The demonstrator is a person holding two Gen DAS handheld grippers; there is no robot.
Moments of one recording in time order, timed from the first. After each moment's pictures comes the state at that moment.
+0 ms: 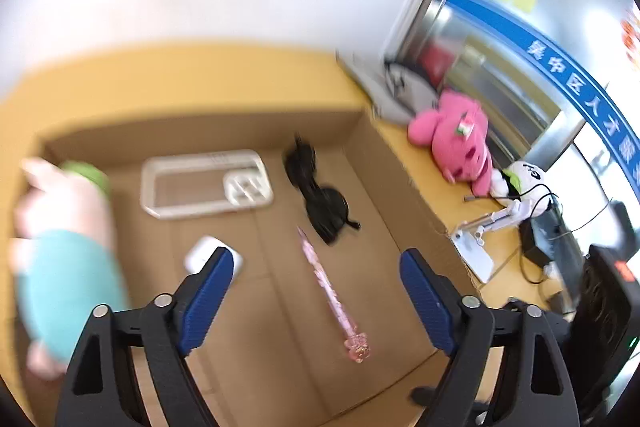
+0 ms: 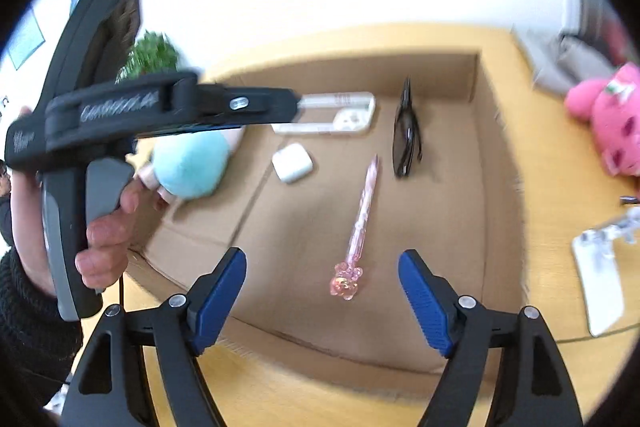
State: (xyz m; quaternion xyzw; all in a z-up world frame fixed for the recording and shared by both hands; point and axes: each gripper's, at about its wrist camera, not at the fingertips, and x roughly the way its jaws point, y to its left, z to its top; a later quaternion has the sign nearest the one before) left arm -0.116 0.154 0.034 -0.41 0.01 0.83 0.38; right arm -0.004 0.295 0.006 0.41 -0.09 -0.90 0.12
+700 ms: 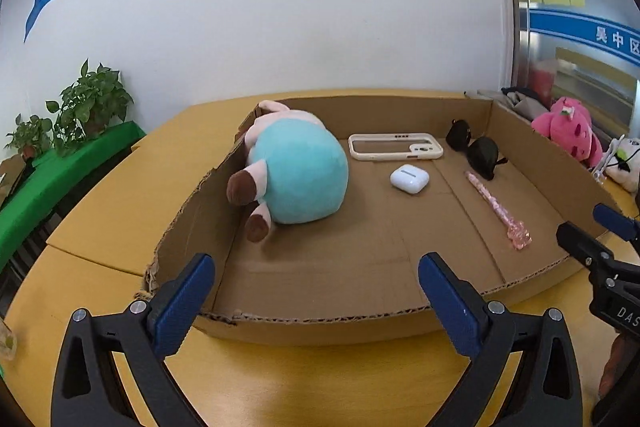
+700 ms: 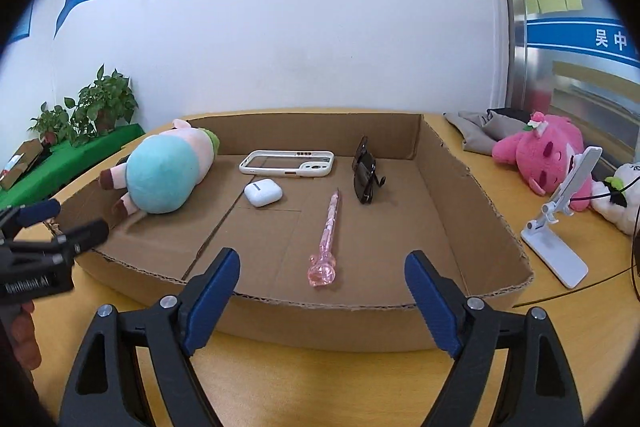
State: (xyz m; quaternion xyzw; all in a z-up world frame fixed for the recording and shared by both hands) left arm -0.019 0.001 -0.047 -0.26 0.06 0.95 0.15; right arm 0.062 0.243 -0.038 0.24 -0.02 -0.97 -0.03
